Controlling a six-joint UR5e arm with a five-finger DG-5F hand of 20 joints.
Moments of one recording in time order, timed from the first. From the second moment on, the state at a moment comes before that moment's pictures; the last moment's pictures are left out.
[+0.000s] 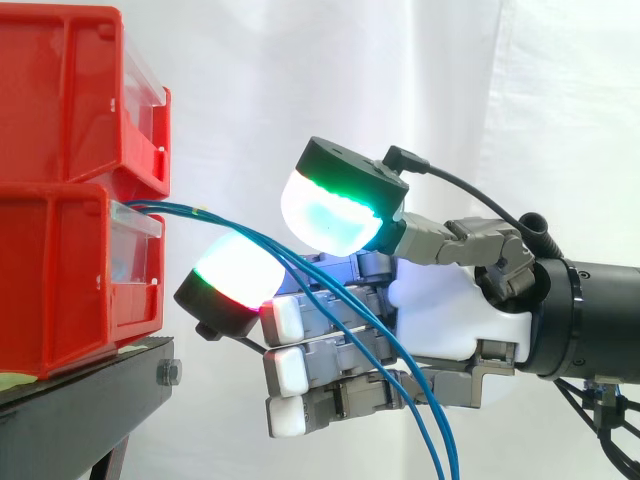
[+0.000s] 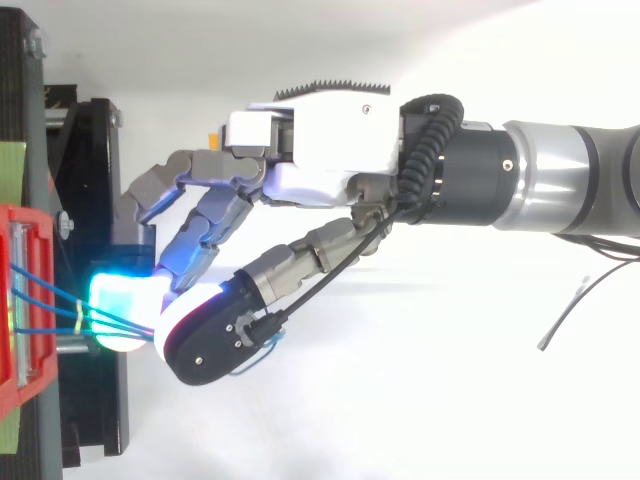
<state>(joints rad) 0.08 -2.38 -1.16 -2.61 -1.49 0.02</state>
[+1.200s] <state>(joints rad) 0.08 -2.38 -1.16 -2.62 -1.49 0.02</state>
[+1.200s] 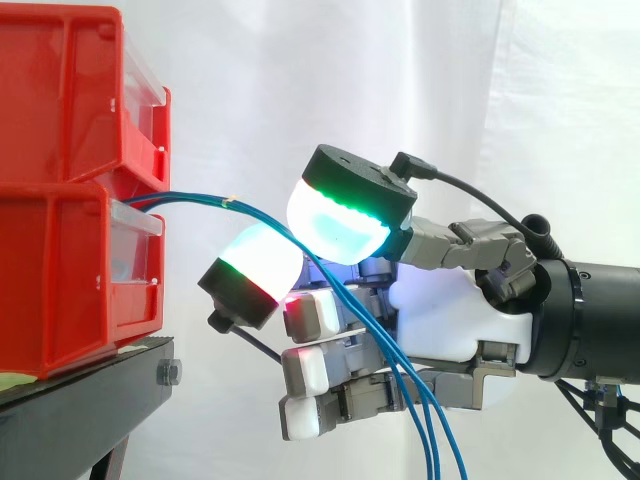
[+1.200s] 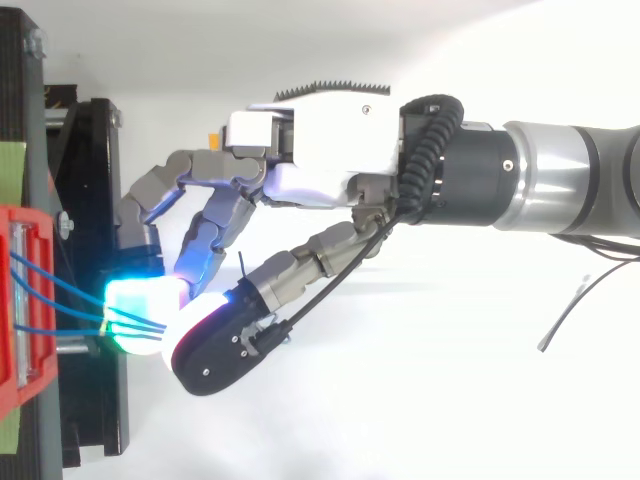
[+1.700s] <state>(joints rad) 0.08 -2.38 -1.16 -2.62 -1.49 0.02</state>
